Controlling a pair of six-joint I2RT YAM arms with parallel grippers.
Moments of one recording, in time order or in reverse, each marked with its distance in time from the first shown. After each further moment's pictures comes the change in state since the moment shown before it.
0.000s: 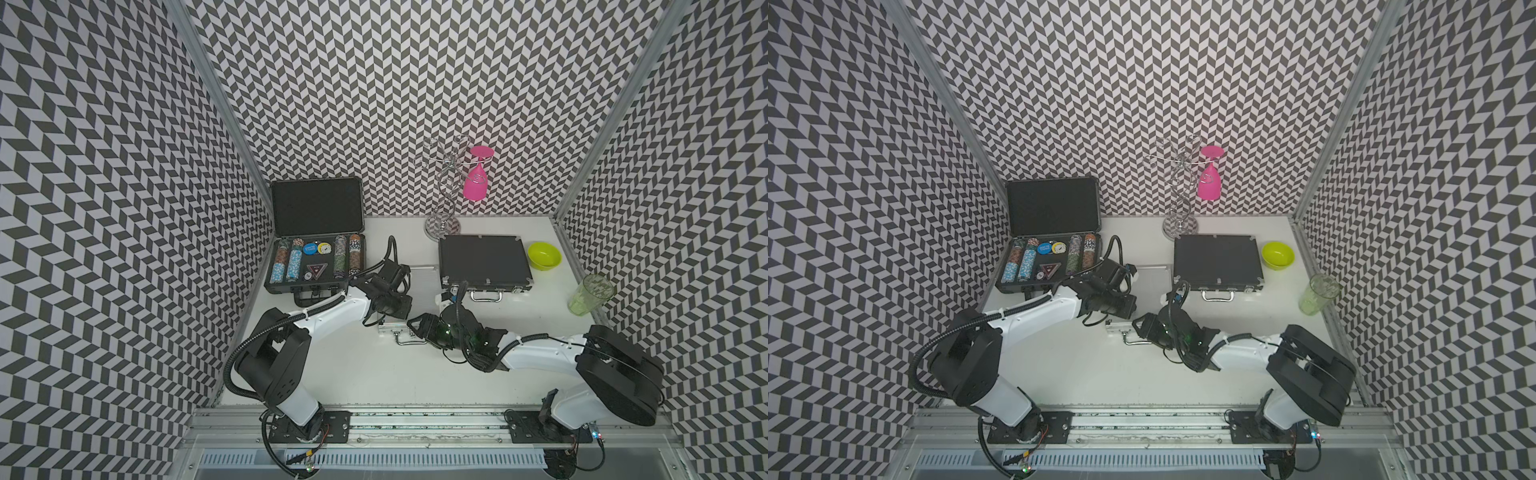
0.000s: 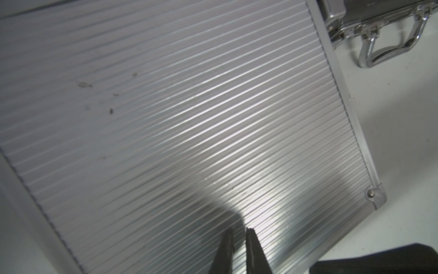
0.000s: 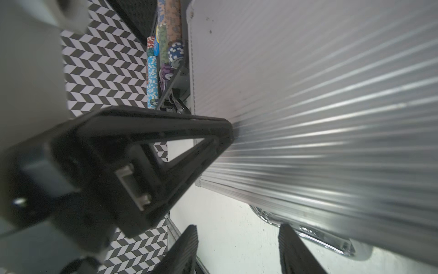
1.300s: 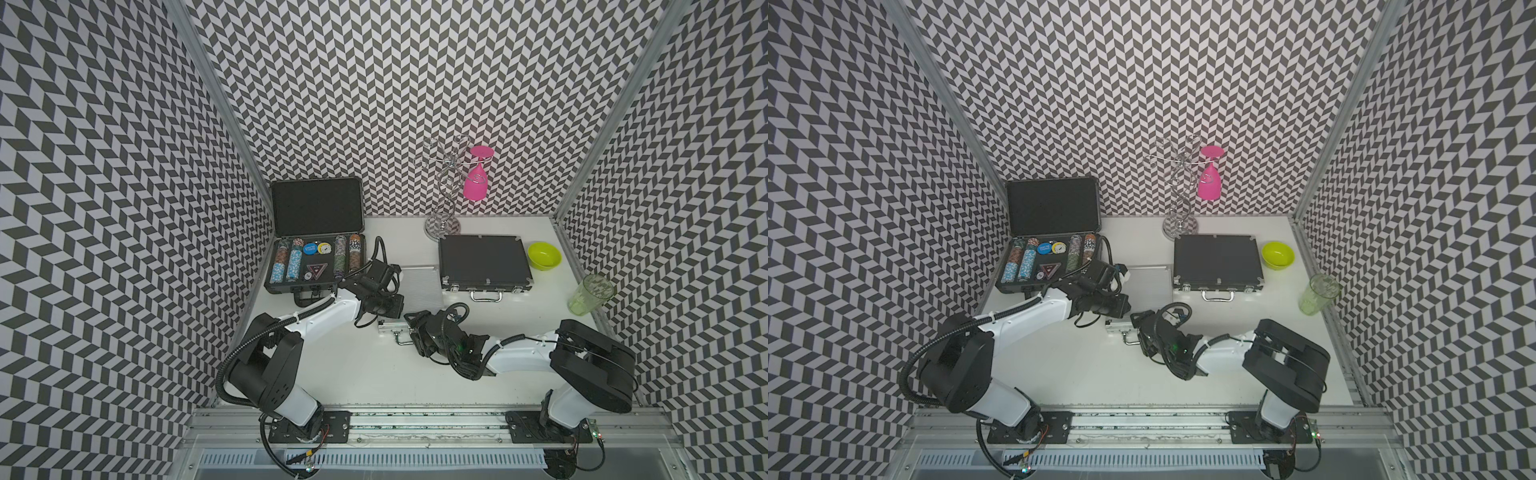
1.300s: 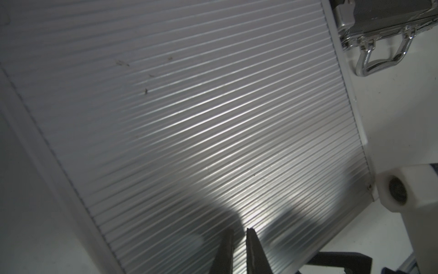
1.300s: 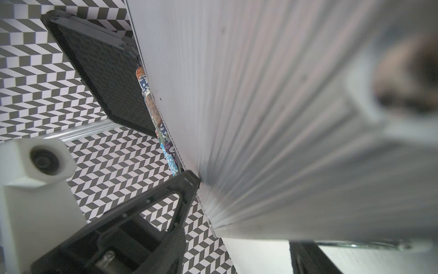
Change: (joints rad) left arm 0.080 -0.055 -0.068 0.032 0.078 -0.010; right arm 0.104 0.136 0.055 0.083 0.295 0.644
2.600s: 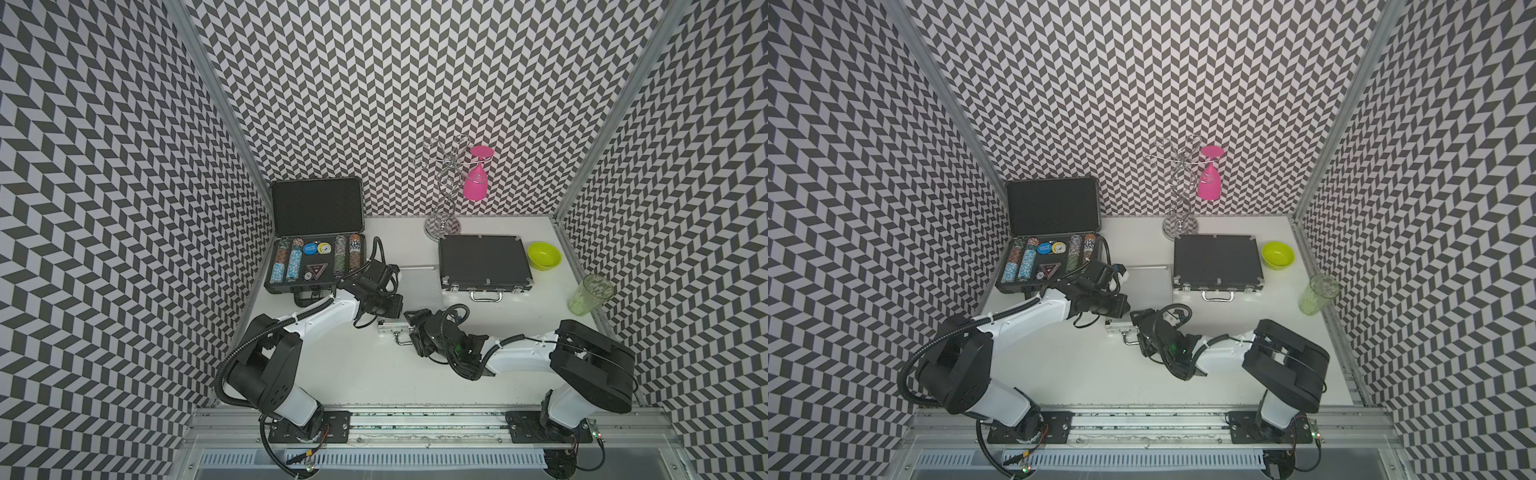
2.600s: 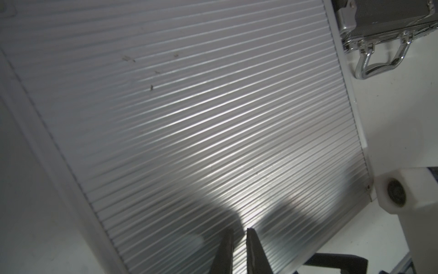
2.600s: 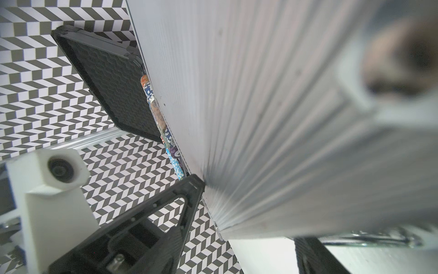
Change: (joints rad) left arm 0.006 -0.007 -0.009 0.007 0.008 -0.015; right arm 0.000 -0.003 0.005 -0.014 -0.001 0.051
